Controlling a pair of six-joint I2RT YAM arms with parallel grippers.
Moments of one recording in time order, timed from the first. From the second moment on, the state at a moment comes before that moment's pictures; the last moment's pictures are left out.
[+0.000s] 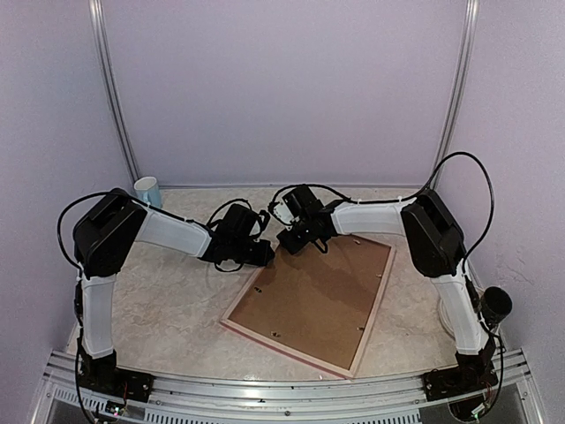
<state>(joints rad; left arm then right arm) -0.71 2.09 1.23 0.10 0.04 -0.36 0.75 2.35 1.80 -0.30 0.15 -0.12</state>
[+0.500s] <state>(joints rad) -0.71 2.09 1.21 0.14 0.03 -0.34 0.72 2.35 1.81 -0.30 0.13 -0.14</state>
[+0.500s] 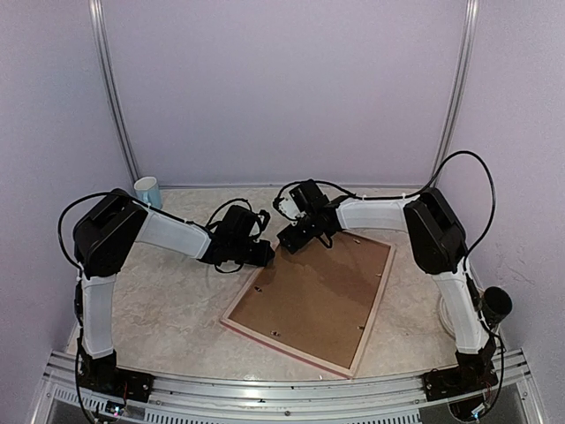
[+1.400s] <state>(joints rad) -0.71 2.11 1.30 -0.01 0.08 -0.19 0.55 2.37 1.93 -0.54 -0.11 -0.31</state>
